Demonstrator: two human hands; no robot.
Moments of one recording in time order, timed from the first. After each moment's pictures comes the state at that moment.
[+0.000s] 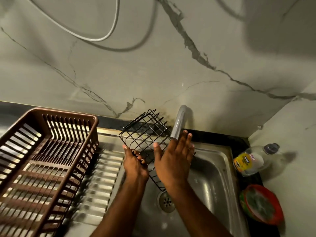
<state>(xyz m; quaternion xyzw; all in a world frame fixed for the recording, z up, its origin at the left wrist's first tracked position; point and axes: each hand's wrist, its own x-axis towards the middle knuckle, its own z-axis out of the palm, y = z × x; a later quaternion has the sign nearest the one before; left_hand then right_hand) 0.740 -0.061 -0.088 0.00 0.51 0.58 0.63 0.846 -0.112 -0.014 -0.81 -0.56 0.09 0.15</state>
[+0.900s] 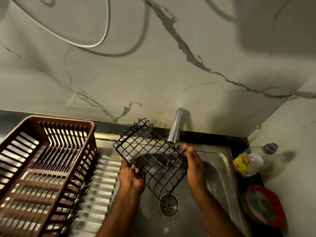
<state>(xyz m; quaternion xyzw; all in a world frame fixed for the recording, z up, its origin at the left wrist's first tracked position) 0.726 -0.081 -0.076 -0.09 0.47 0.54 0.69 0.912 -0.127 -0.038 -0.63 -0.31 0.45 0.55</state>
